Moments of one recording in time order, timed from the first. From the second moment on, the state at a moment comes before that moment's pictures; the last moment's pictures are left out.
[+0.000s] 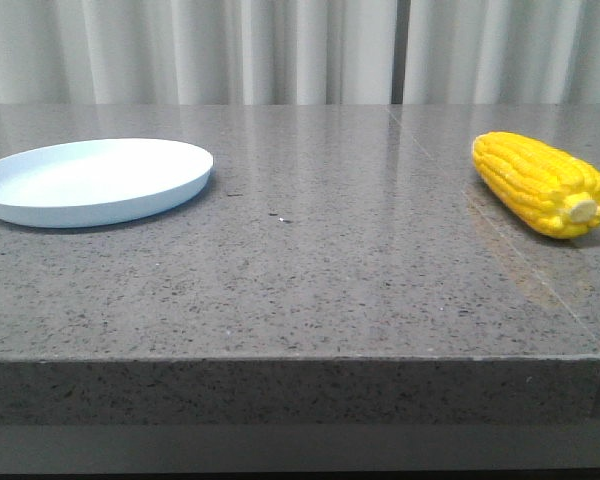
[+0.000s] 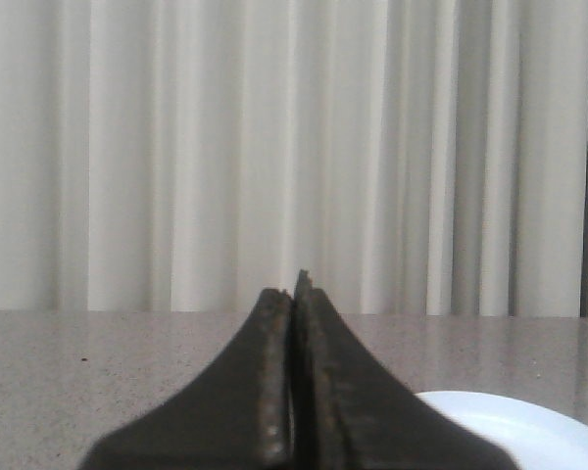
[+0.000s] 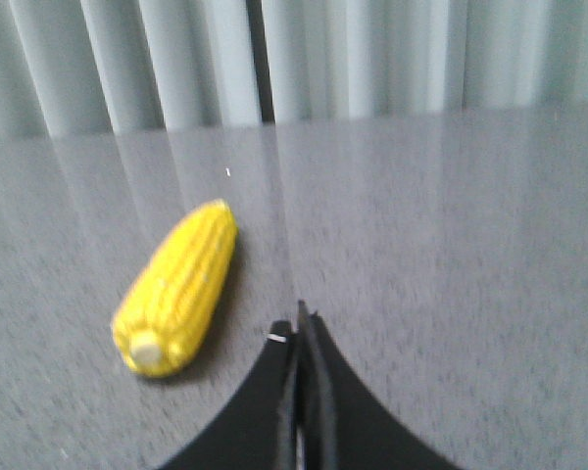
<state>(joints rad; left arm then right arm) -0.03 -0.01 -0.06 -0.06 -0.16 0.07 0.01 -0.01 -0.14 0.18 0.24 -0.03</state>
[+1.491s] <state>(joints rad) -0.03 0.38 -0.52 0.01 0.23 0.07 0.01 0.38 -0.56 0.18 0.41 -0.03</state>
